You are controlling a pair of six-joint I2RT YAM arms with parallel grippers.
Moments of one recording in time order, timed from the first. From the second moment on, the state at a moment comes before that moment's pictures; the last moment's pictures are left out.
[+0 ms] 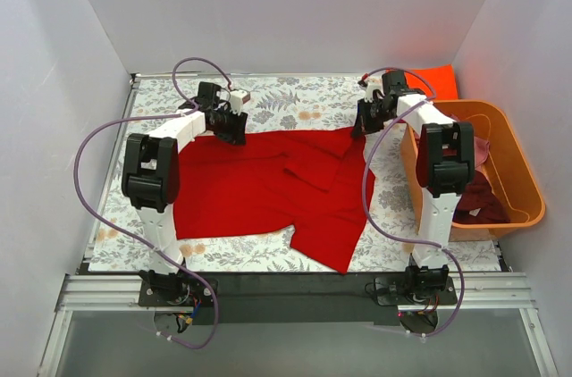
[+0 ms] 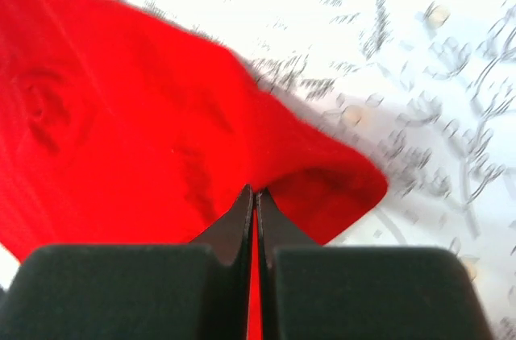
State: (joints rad) left arm -0.18 2.01 1.46 -0.44 0.43 0.25; right arm 0.11 2.13 1.65 -0.62 -0.55 -0.04
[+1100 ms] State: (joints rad) left arm 0.27 1.99 1.48 -0.53 0.46 0.22; right arm 0.18 2.10 1.76 -0.63 -0.41 -0.17
